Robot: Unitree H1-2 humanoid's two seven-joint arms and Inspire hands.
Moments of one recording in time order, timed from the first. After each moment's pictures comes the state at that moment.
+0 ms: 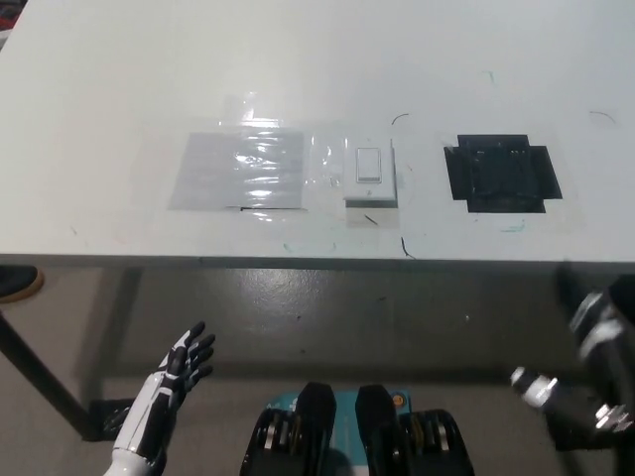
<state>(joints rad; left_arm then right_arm) 0.09 0.14 -0.05 -0.13 -0.04 0.05 -0.11 0.01 -0.16 -0.05 -0.30 -0.02 -0.11 0.08</state>
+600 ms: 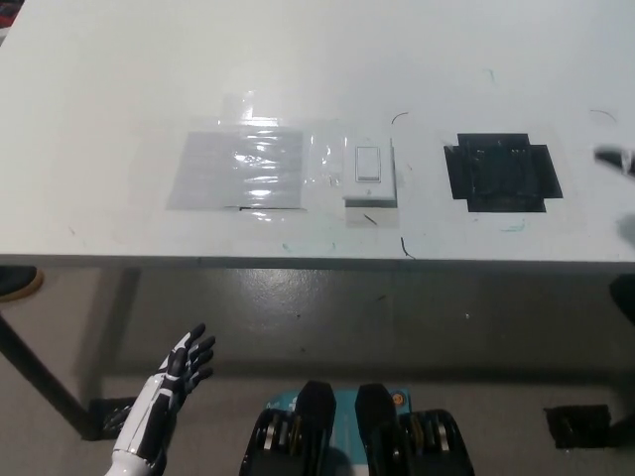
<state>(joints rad) 0.09 0.14 -0.05 -0.13 -0.04 0.06 -0.11 -0.59 -0.62 -0.02 -0.43 -0.01 0.24 0.22</state>
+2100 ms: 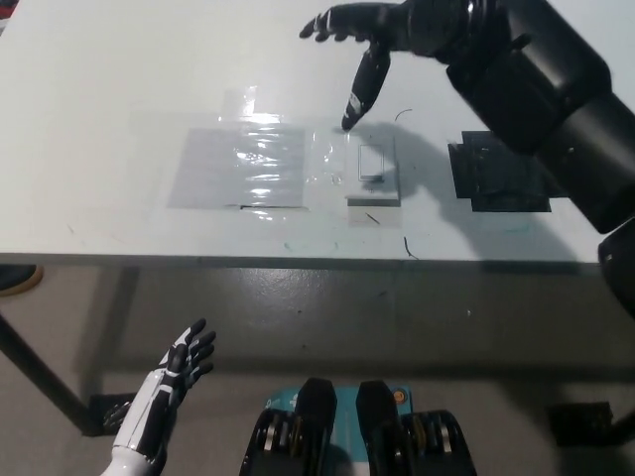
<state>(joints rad) 0.08 0.14 -0.05 -0.14 -0.04 0.06 -0.11 -1.42 -0.21 0.68 0.89 -0.33 0.27 0.62</state>
